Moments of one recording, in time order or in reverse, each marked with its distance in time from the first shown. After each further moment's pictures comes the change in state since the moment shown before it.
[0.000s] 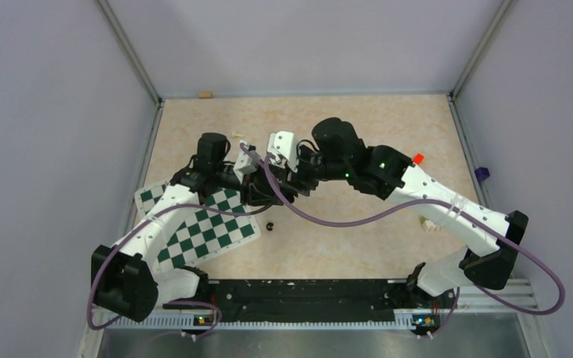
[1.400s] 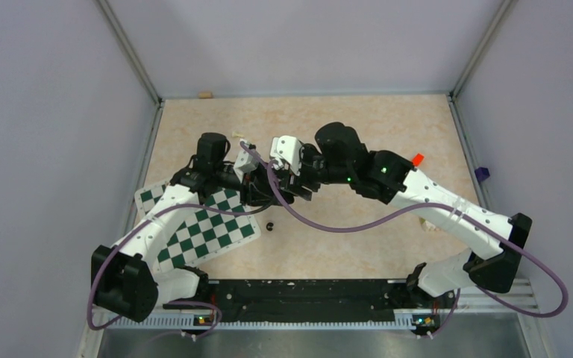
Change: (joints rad) left arm 0.000 -0.003 0.000 0.005 0.010 -0.040; right arm 0.000 -0.040 -0.069 0.053 0.027 -0.026
